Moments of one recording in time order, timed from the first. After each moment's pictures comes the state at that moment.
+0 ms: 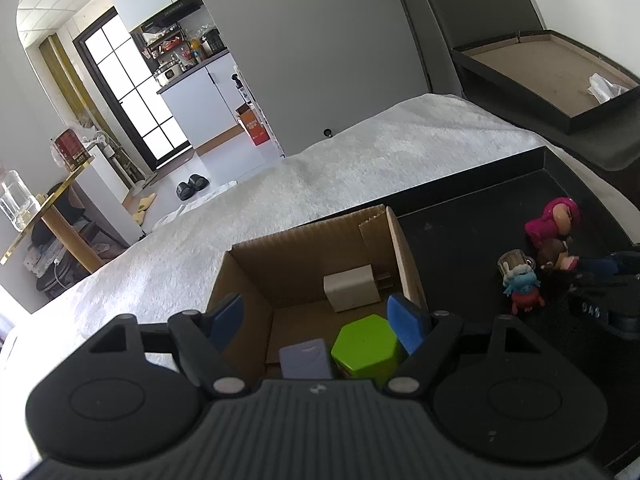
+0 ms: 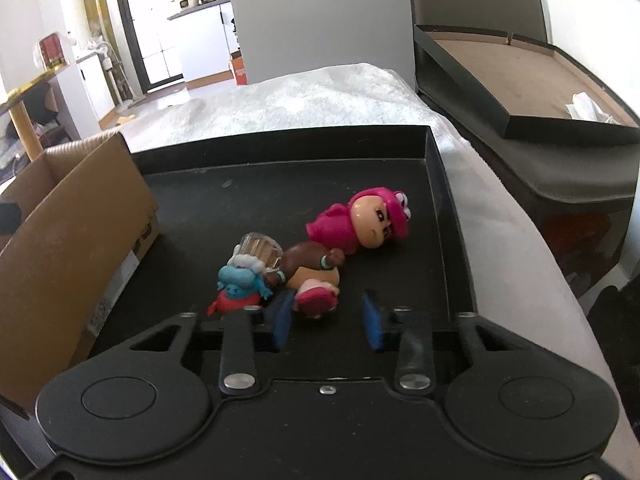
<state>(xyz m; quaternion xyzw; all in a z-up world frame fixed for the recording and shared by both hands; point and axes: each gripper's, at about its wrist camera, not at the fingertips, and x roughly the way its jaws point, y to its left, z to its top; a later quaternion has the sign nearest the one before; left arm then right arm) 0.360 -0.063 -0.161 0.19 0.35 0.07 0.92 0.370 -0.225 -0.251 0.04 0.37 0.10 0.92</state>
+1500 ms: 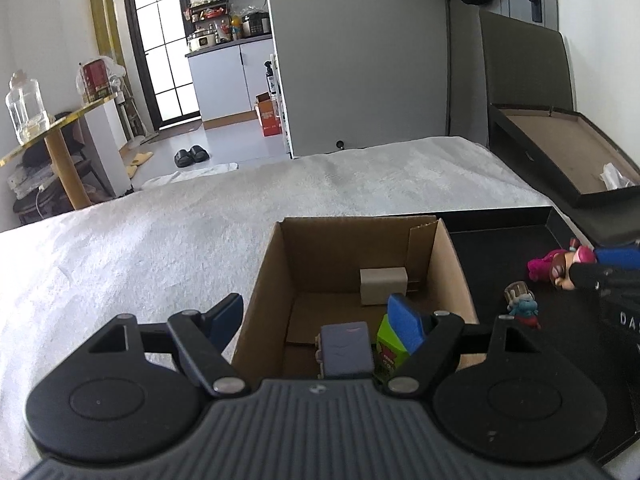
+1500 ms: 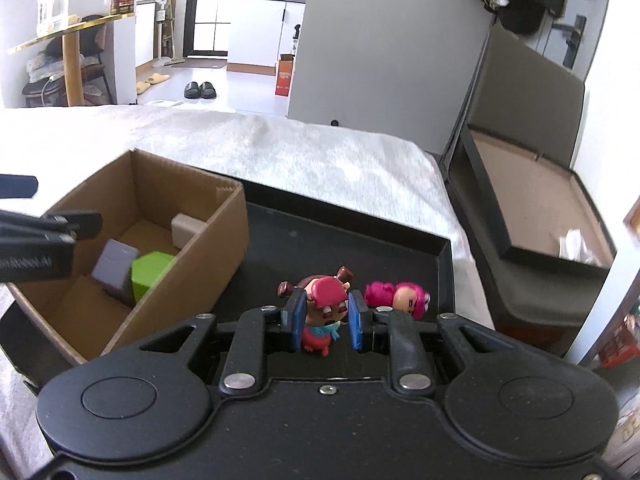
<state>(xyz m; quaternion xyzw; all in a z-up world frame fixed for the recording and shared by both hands) 0.329 0.011 -0.149 0.04 0.33 0.07 0.94 0.334 -0.143 -0.145 -0.14 0.33 0.11 0.93</state>
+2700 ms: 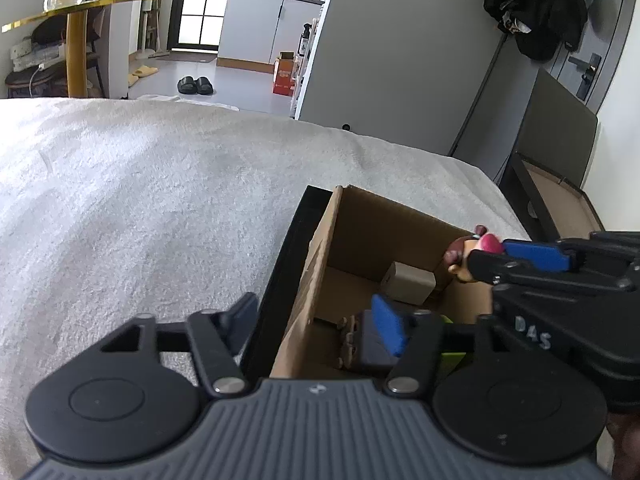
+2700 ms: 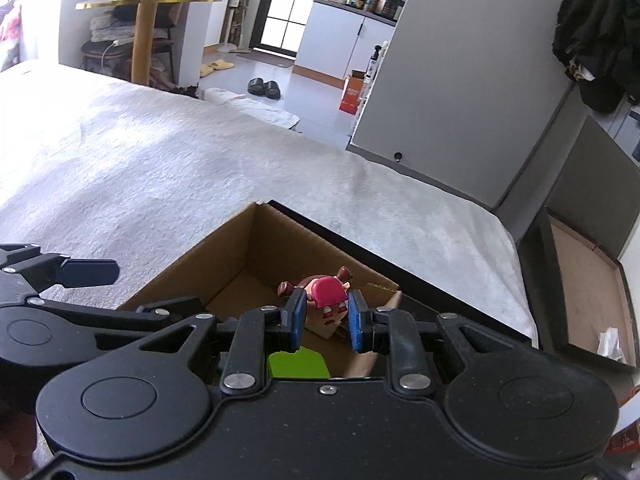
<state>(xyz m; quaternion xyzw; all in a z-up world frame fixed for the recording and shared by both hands) 0.325 0.099 -0.171 -0.15 0.35 0.06 0.92 0.342 -0.009 -0.134 -0.22 0.31 0.18 0.91</state>
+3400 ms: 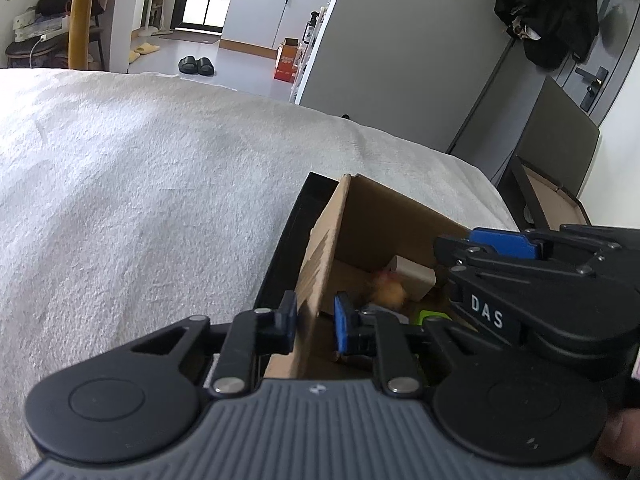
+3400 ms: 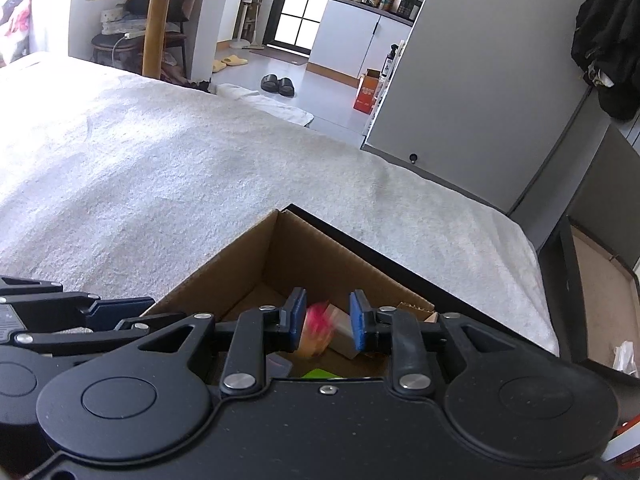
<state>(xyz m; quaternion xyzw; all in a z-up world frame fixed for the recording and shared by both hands) 0.327 0.109 -0.177 -0.18 0.36 0.05 0.91 0.353 0.009 -0.142 -0.22 0.32 0.20 0.90</state>
